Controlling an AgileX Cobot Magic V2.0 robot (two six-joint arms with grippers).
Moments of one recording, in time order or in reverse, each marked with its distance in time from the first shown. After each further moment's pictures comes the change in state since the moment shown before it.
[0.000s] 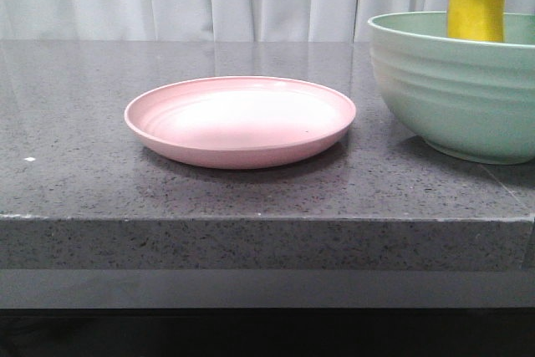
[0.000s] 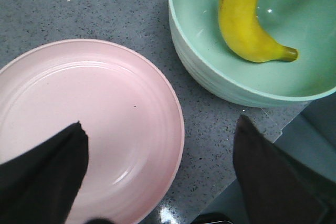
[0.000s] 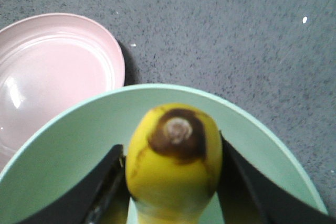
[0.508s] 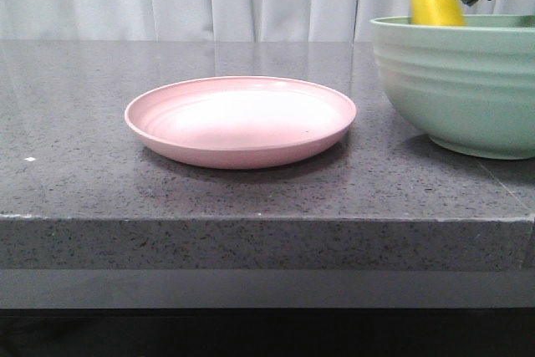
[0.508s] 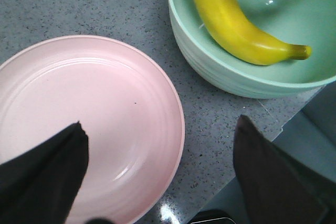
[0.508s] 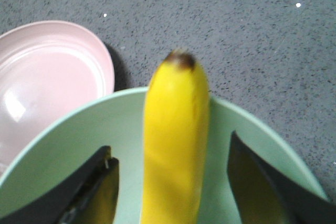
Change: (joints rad) left arm 0.000 0.000 0.000 0.000 0.010 0.000; right arm 0.000 0.019 -0.006 0.002 -0.027 0.079
